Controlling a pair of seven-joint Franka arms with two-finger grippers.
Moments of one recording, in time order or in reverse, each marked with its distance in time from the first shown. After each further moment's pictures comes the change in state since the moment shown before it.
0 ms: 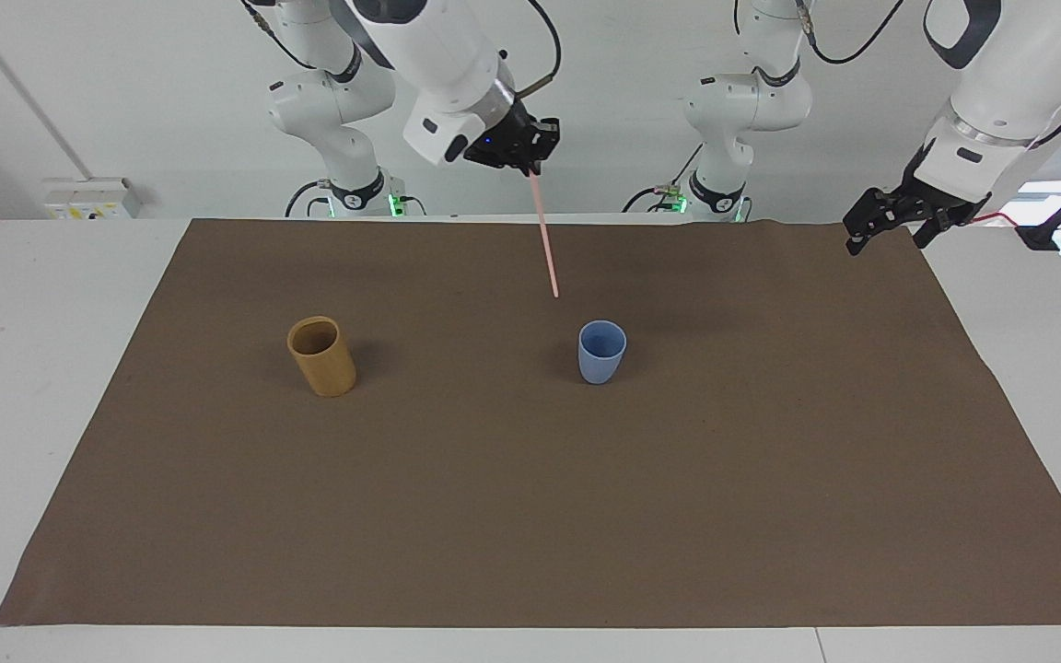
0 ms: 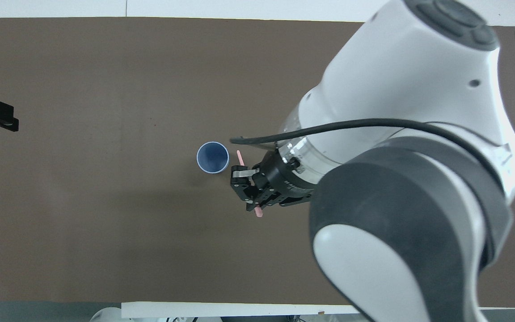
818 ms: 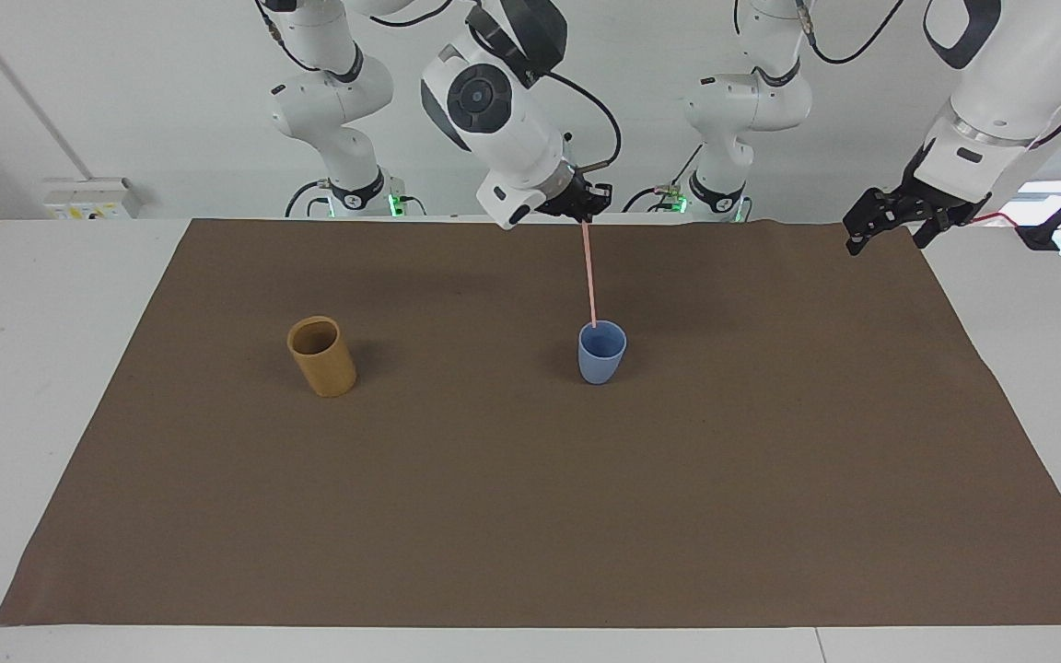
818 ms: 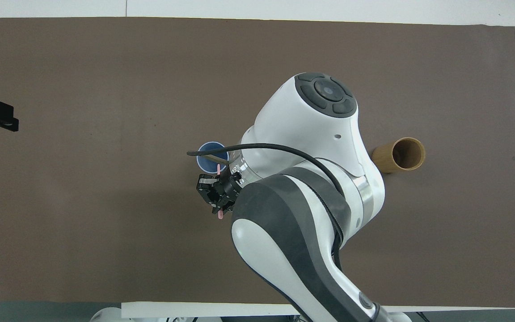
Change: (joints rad) left arm 0.000 0.000 0.000 0.000 0.000 0.000 0.000; right arm 0.086 0.023 -0.004 -0.221 0.044 0.268 0.058
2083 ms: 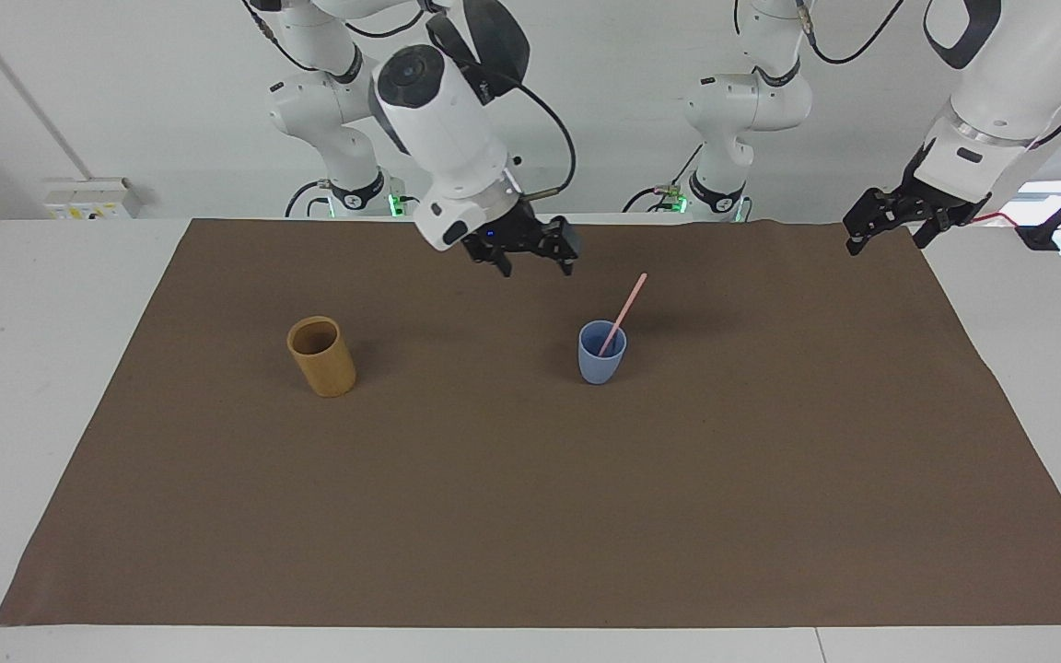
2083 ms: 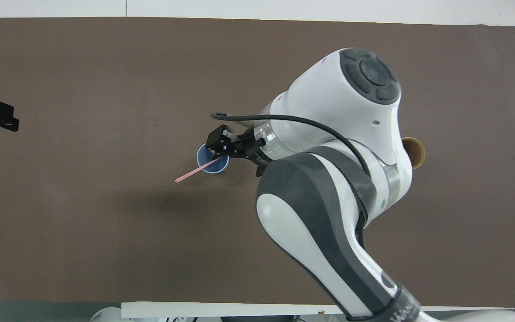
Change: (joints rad) left arm 0.000 0.000 0.000 0.000 0.000 0.000 0.000; right arm -0.162 -0.018 -0.022 0.067 -0.287 0.086 -0.193
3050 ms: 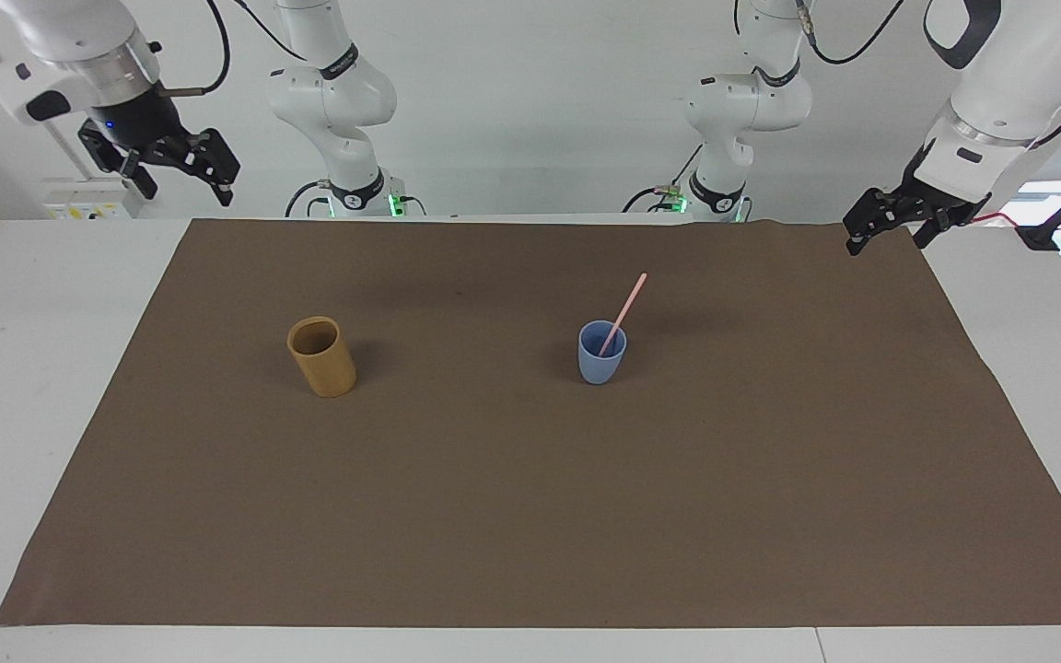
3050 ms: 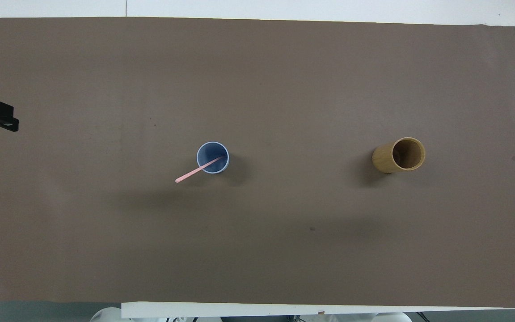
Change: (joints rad) left arm 0.000 0.000 0.000 0.000 0.000 0.000 0.000; right arm -0.487 -0.187 -0.013 0.153 -0.393 -0.510 -0.549
